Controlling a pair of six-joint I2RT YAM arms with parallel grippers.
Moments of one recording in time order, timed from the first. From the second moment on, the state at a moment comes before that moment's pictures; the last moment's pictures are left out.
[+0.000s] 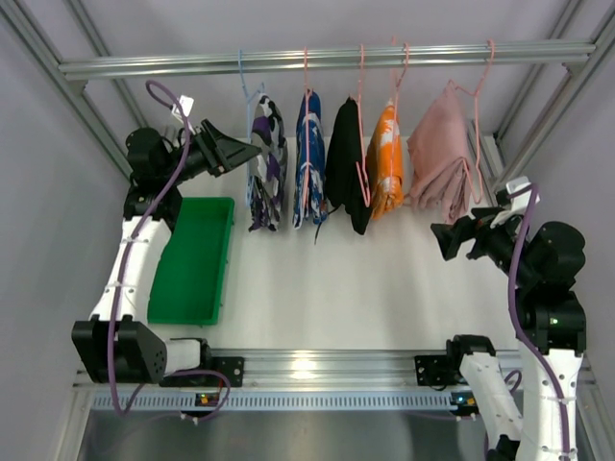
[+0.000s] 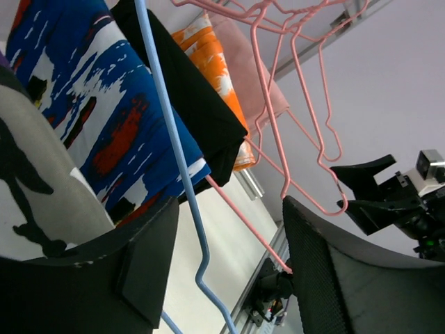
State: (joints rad) left arm -0.01 1.28 1.26 0.01 0.91 -0.82; right arm -0.07 0.57 1.05 -0.66 -0.48 -0.02
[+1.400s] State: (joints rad) left arm -0.04 1.40 1.21 0.29 1.01 -1.16; right arm -0.07 0.59 1.05 -0.66 -0.47 -0.02
